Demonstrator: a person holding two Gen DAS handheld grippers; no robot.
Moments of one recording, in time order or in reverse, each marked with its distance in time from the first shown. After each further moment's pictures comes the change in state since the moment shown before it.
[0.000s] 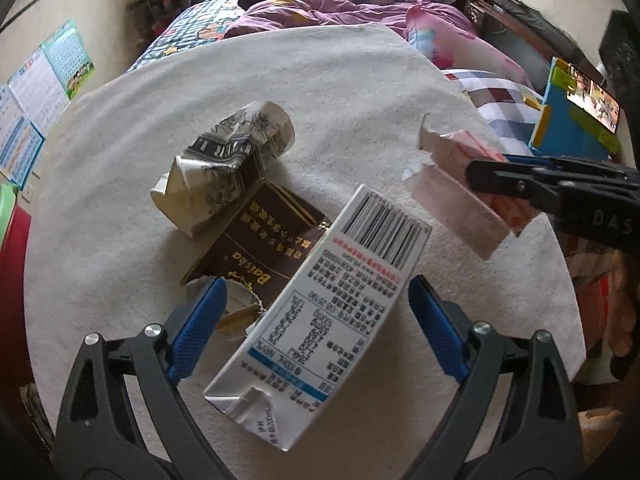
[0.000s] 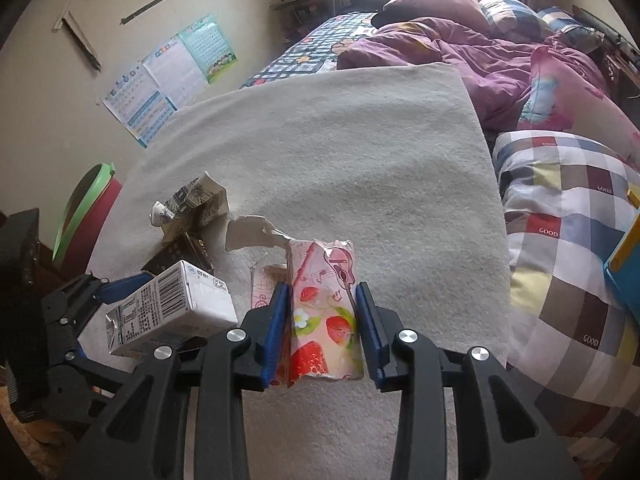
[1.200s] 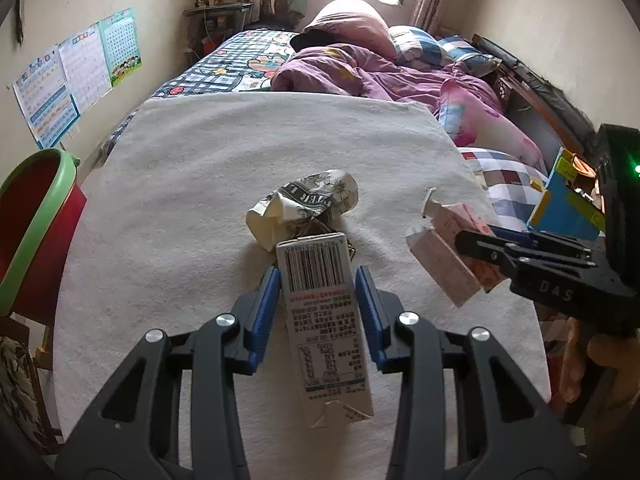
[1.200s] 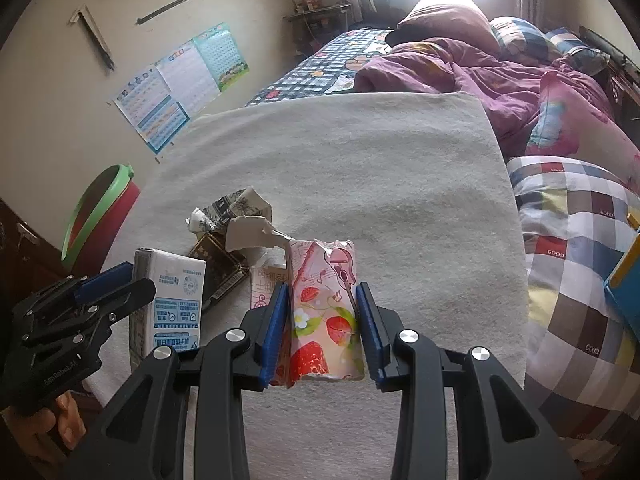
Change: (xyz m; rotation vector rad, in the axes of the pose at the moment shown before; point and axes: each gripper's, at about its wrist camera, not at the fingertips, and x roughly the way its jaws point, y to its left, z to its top) left arm -0.067 0.037 -0.004 -0.174 -0.178 0.019; right arm -0.008 0.034 0.004 -0.046 -0.047 0.002
